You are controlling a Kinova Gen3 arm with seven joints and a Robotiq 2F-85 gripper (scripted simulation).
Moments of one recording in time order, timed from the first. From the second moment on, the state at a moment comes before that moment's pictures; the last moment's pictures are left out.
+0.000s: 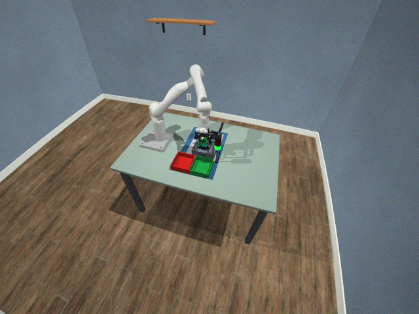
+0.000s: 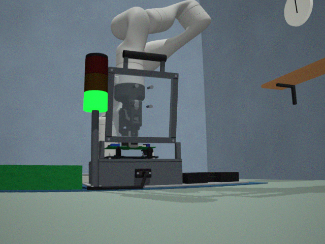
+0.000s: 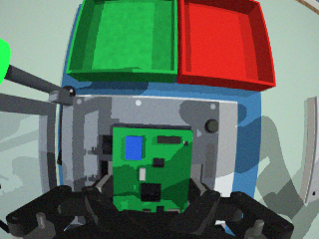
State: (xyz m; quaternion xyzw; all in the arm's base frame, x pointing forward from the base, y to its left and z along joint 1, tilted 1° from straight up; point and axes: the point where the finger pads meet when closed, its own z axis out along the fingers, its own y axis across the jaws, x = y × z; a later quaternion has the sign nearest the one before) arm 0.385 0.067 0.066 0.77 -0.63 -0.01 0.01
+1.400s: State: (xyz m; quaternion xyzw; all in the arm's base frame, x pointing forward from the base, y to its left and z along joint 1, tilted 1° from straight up) arm 0.386 0.066 0.146 0.77 -0.63 -0.01 0.01
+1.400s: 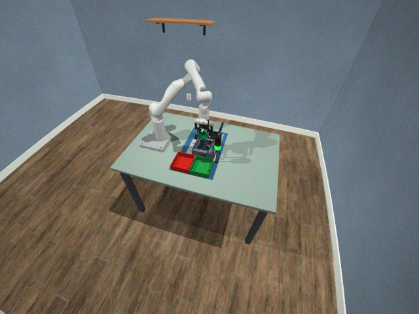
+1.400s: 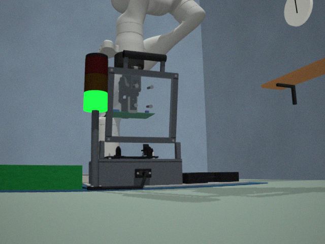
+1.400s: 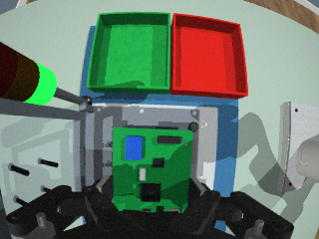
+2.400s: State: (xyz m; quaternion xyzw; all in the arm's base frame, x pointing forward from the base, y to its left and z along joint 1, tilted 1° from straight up) arm 0.388 0.065 0.147 0.78 -0.63 -0.01 0.01
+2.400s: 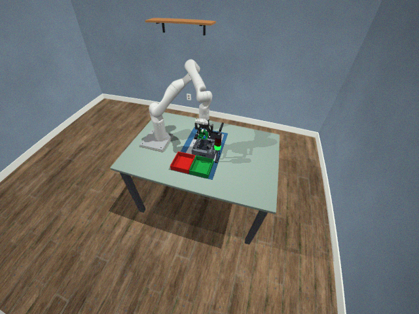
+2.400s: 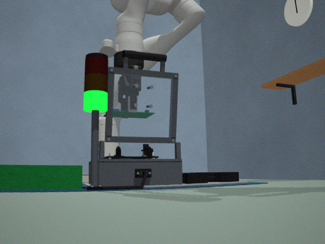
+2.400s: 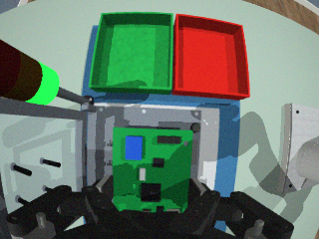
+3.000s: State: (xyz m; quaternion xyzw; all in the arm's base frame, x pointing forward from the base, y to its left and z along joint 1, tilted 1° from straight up) arm 0.416 0.015 0.127 0.79 -0.62 -0.01 0.00
